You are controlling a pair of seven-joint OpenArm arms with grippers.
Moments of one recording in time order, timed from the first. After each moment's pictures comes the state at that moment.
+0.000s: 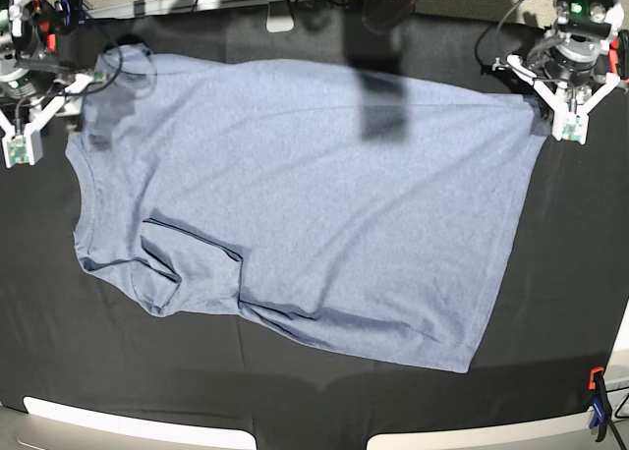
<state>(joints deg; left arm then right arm) 34.7 -18.1 -8.6 116.4 -5.6 0.1 38.0 -33.9 21.6 34.3 127.3 26.5 16.0 -64.6</state>
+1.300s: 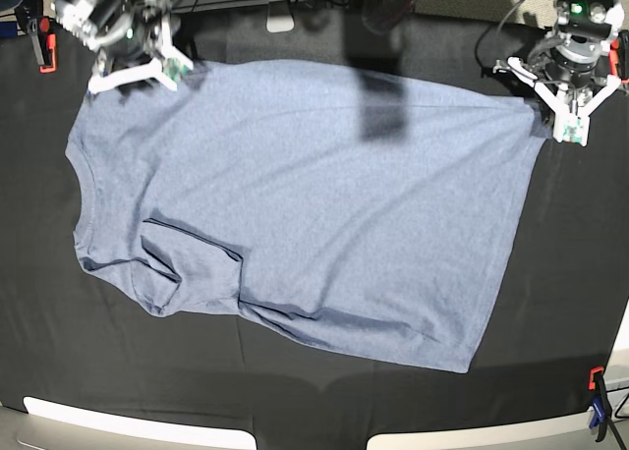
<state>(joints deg) 34.5 -18.1 -8.7 116.5 -5.4 0.1 36.7 -38.1 38.8 -8.6 116.0 -7.0 17.8 -43.0</state>
